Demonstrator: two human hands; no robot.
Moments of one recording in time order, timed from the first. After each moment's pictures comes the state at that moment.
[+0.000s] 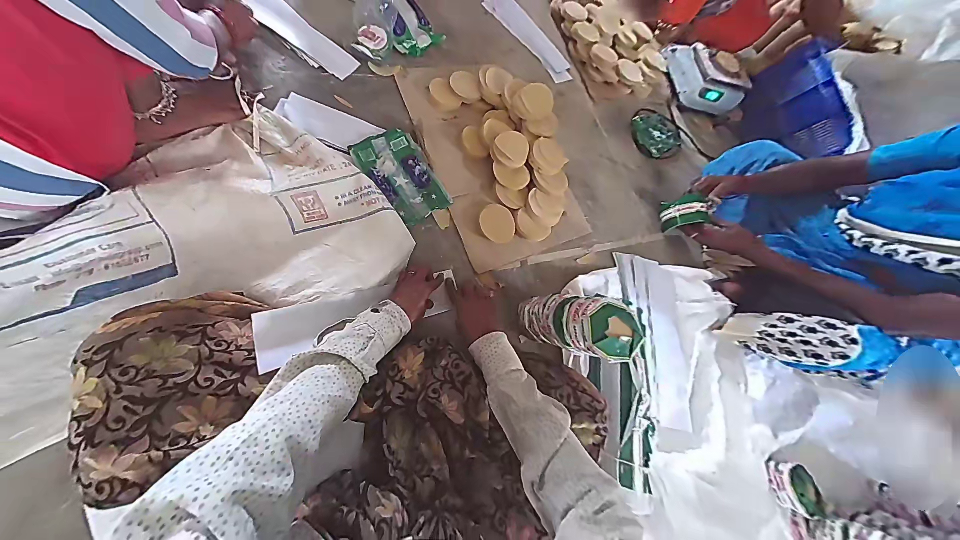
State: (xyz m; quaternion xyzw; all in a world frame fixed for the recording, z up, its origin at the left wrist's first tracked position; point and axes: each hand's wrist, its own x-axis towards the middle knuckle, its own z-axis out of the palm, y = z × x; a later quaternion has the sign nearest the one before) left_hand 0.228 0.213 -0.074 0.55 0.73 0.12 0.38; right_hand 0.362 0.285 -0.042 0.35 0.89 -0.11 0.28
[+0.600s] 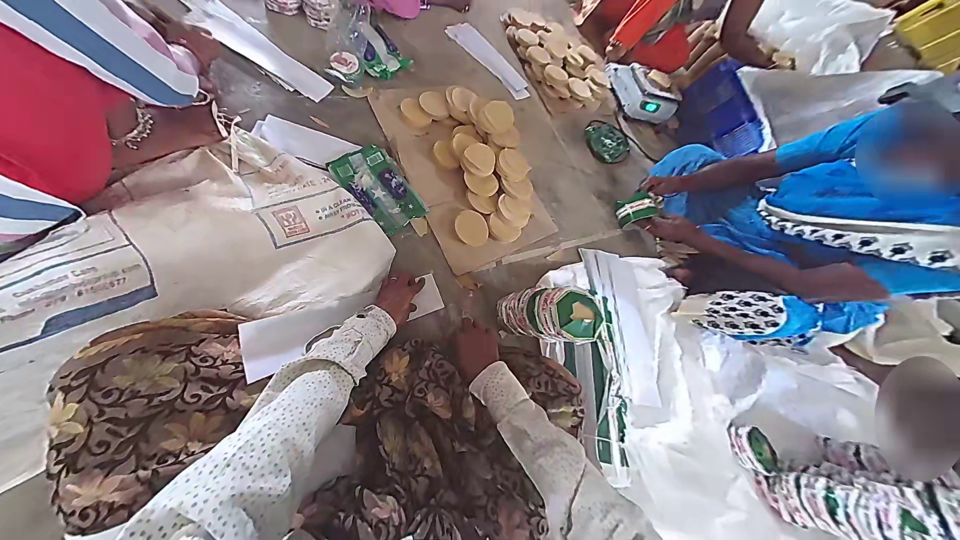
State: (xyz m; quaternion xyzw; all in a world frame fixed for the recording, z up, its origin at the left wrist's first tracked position) left_hand 0.230 0.214 -0.071 0.56 0.74 0.09 0.37; right_hand 0.413 0.246 -0.015 0.39 0.84 -0.13 0.35
